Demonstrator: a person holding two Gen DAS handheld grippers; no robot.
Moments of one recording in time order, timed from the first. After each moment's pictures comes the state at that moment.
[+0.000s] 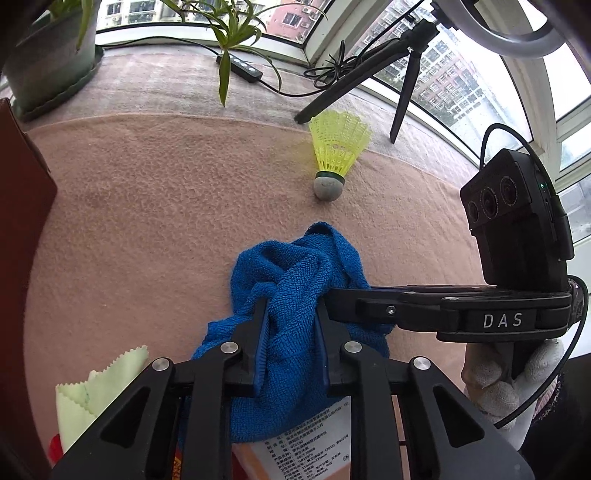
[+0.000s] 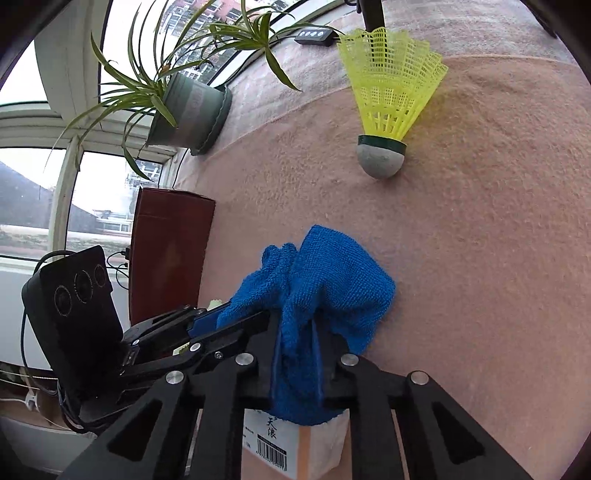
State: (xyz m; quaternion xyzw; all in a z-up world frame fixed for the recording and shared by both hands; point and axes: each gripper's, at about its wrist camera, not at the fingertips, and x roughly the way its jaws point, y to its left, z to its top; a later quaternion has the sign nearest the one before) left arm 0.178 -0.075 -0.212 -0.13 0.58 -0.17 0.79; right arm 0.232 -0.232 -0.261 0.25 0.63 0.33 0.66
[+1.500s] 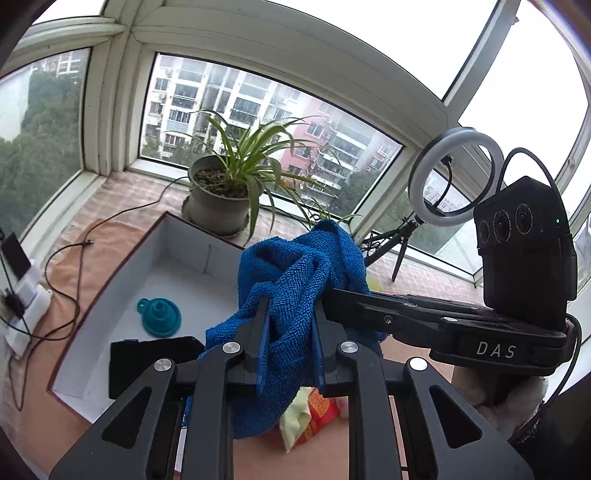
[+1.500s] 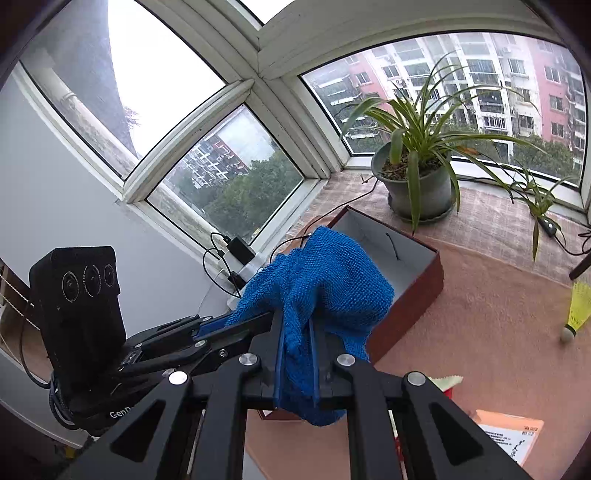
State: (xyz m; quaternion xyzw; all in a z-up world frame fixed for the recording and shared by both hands) left arm 0.068 0.138 -0.033 -0.18 0.38 -0.09 0.90; right arm 0.149 -0.015 -0.035 0.10 0.45 0.45 0.77
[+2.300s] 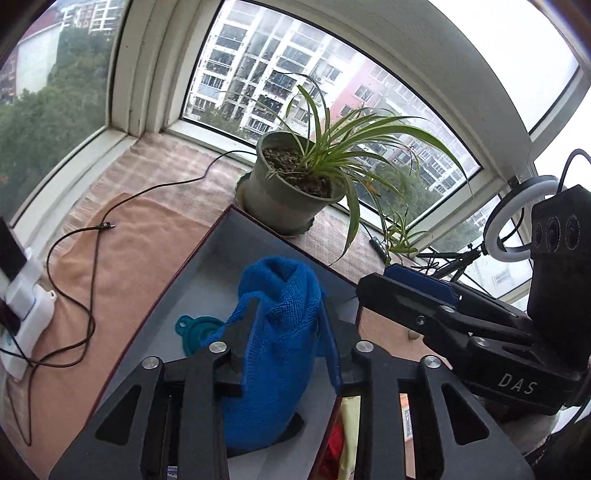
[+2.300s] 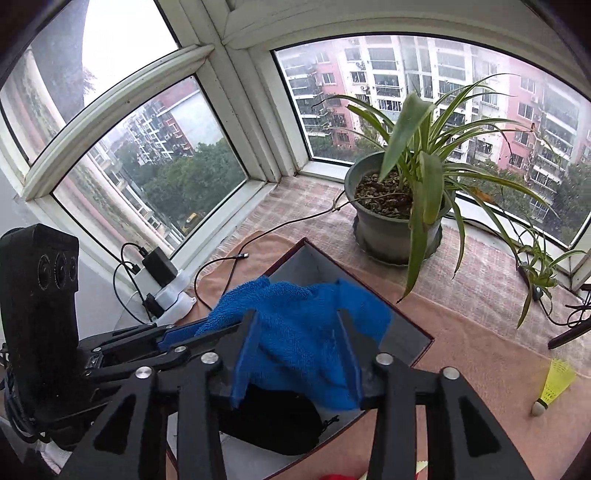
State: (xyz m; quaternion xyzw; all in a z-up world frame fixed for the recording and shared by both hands) left arm 0.140 0.217 -0.094 -0.24 0.44 -0.04 0.87; right arm 0.223 0.076 -0.065 0.00 0.45 0.35 0.82
